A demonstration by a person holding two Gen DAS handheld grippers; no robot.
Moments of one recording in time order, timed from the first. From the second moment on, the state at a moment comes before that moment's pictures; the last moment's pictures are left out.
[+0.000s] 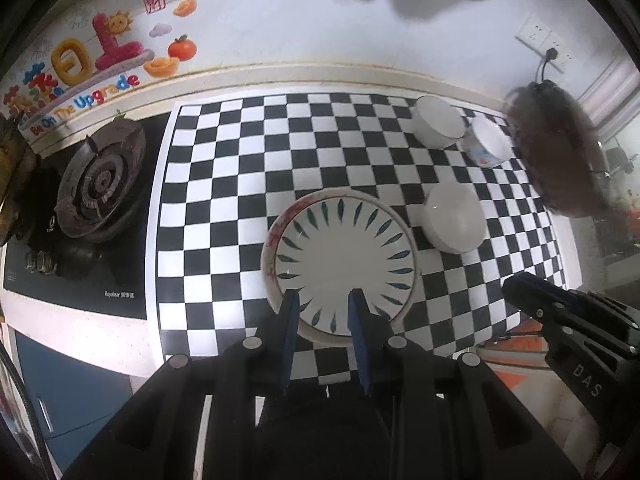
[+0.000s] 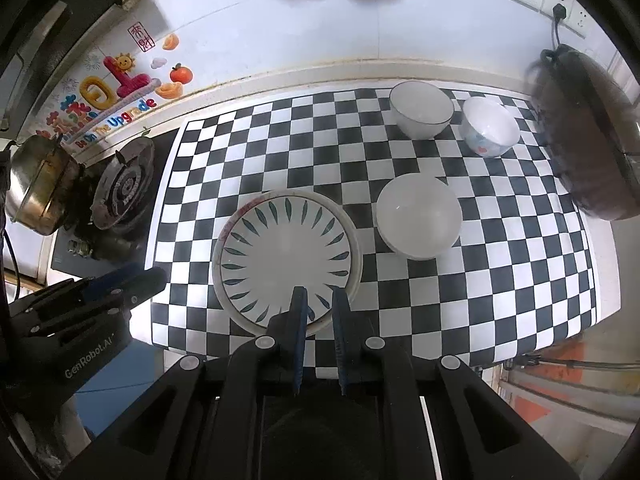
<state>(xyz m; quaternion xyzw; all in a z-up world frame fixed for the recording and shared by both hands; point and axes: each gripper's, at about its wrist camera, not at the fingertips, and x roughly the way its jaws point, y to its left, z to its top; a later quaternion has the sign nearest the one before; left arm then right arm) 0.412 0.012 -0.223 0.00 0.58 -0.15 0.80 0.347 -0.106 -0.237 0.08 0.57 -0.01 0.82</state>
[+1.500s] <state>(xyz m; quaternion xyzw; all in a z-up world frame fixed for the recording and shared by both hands) 0.529 -0.211 -0.392 0.04 0.72 -0.16 0.67 0.481 -0.325 -0.454 0.21 0.72 0.07 0.66</state>
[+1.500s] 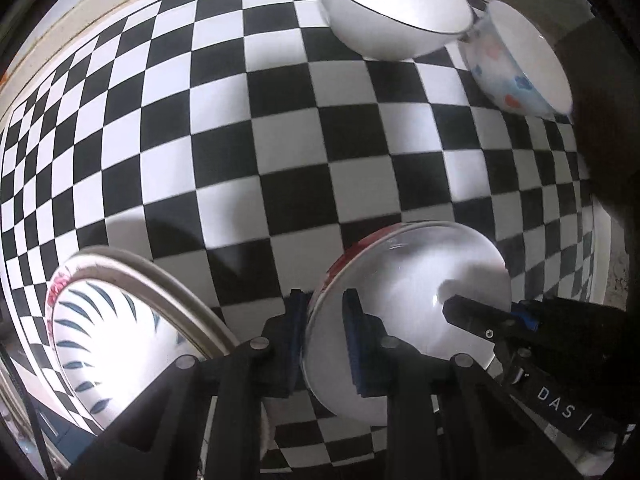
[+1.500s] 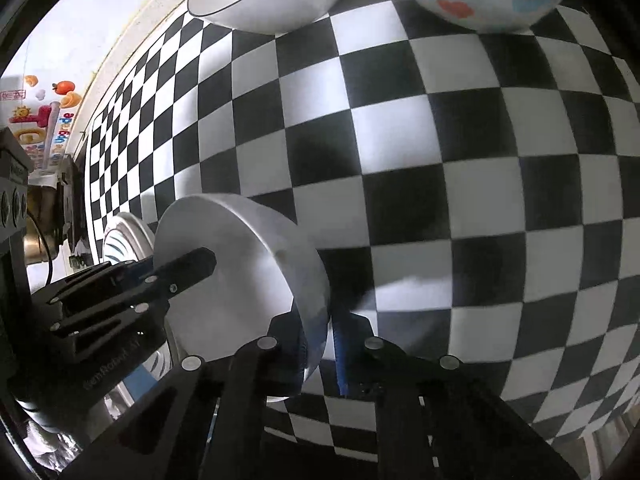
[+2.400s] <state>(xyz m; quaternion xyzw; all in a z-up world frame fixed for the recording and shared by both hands) 0.502 -0.199 -0.406 0.02 0.73 -0.16 0.66 0.465 -0.339 -0.457 0.19 0.74 0.06 0.64</state>
